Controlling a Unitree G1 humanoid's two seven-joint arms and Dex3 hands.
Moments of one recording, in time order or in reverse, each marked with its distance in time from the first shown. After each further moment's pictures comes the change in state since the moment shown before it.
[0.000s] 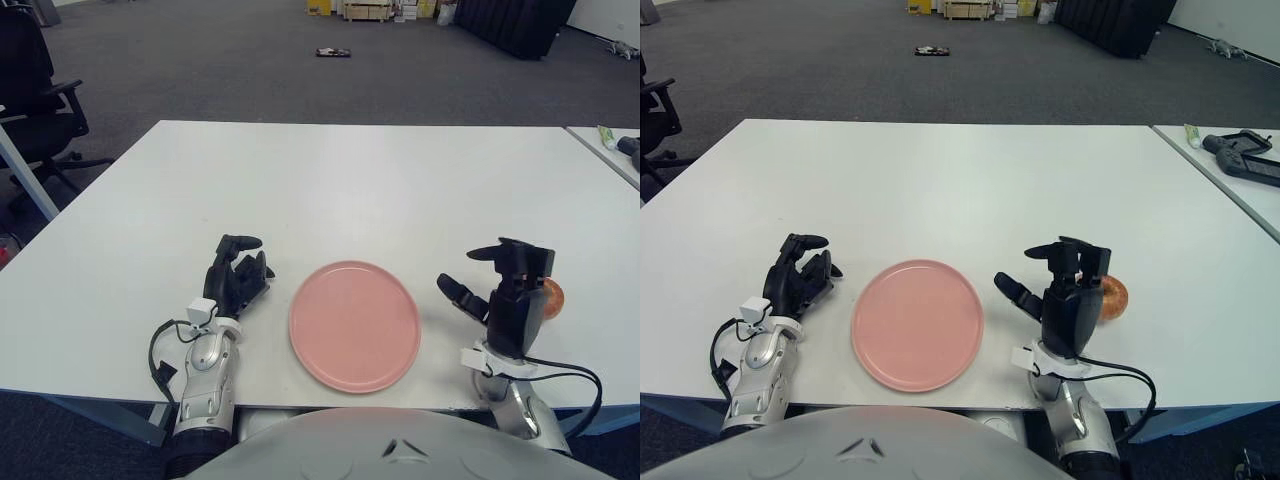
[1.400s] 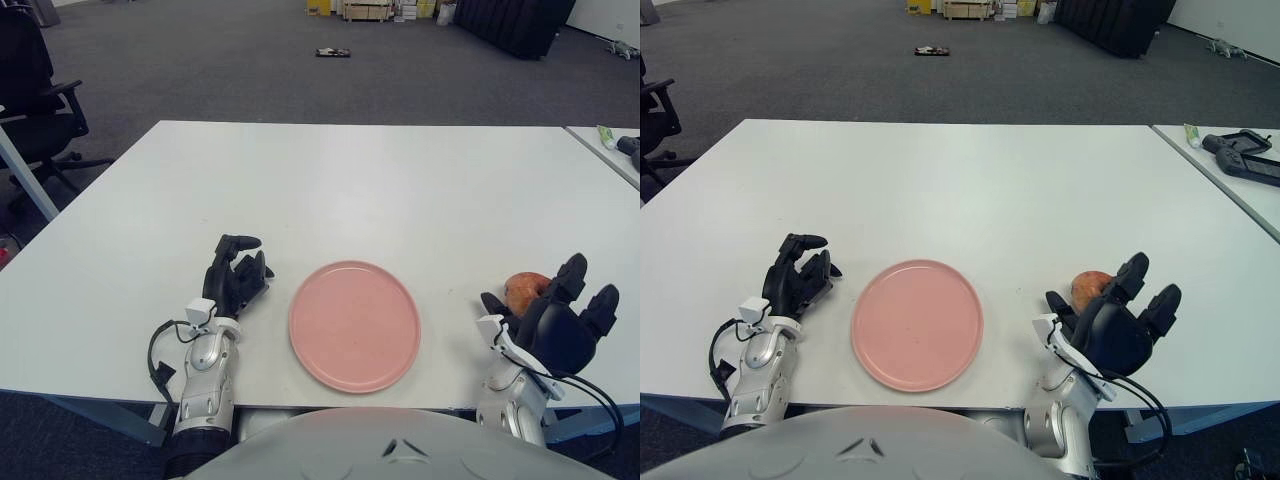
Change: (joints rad) left arm -0.002 0.003 0.003 0.006 -0.008 -0.005 0.000; right arm 0.094 0.233 -0.005 -0.341 -0.016 1.050 0.526
